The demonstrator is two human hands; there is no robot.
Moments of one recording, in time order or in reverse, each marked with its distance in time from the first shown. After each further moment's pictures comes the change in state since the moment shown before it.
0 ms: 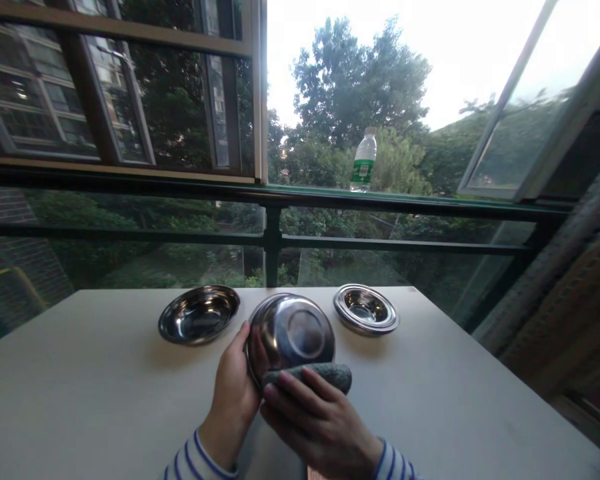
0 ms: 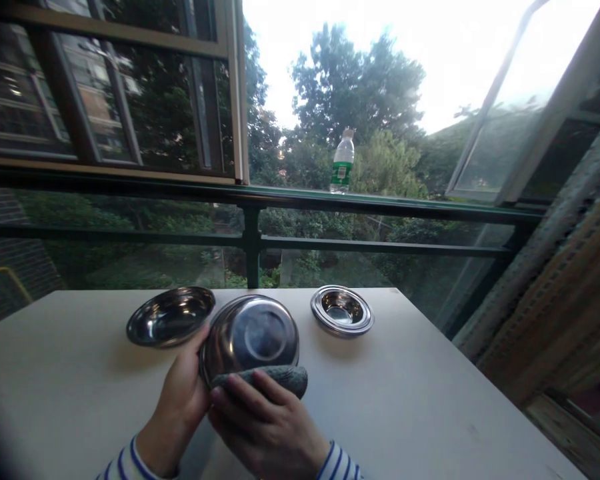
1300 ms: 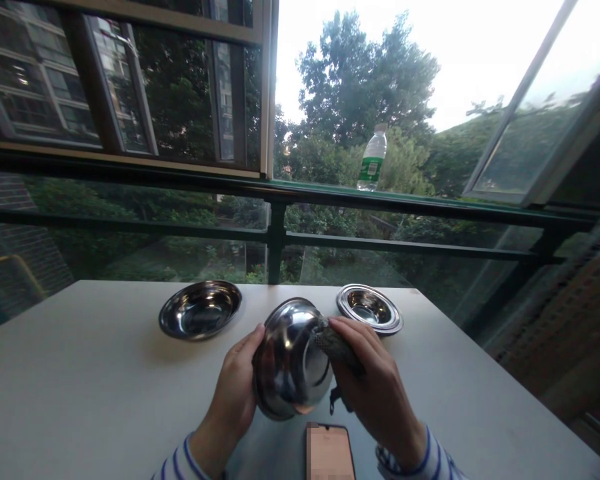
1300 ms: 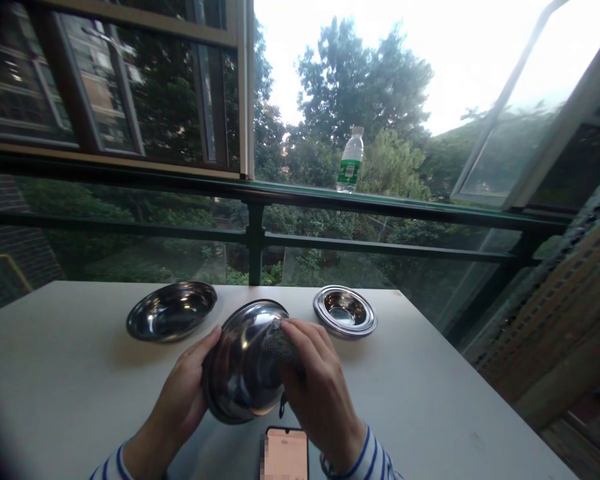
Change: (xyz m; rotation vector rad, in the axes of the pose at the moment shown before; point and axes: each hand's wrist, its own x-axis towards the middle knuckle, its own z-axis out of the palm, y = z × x) left_hand -0.002 -0.009 -0.018 0.269 -0.234 0.071; right_hand 0.011 0.036 -0.028 0.411 0.157 0.694
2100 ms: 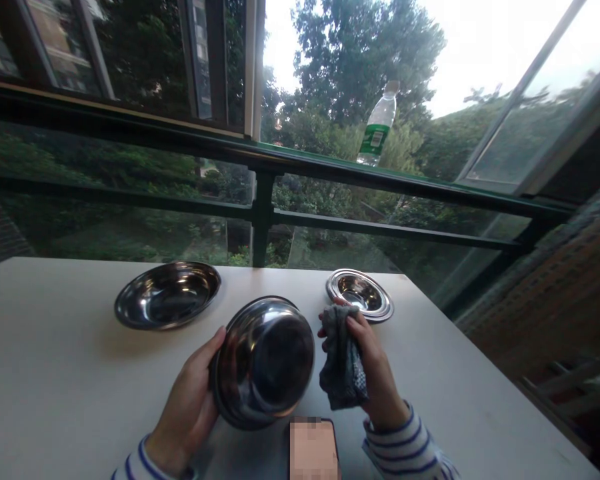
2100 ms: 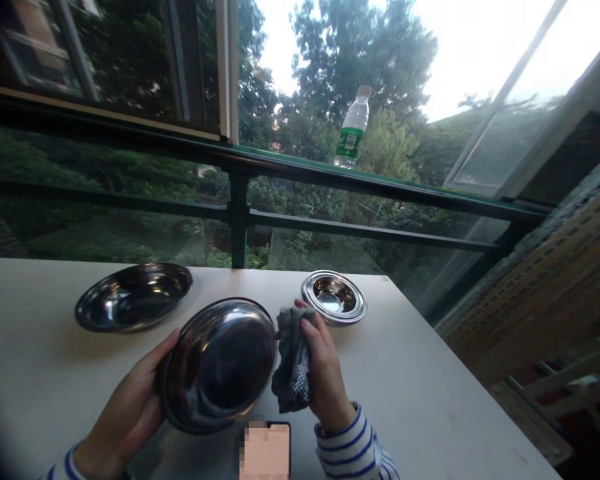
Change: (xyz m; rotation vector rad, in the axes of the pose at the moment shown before) left_hand 0.007 -0.003 -0.029 -0.030 0.150 -0.182; right_hand -0.005 0.022 0.009 1.006 0.224 1.019
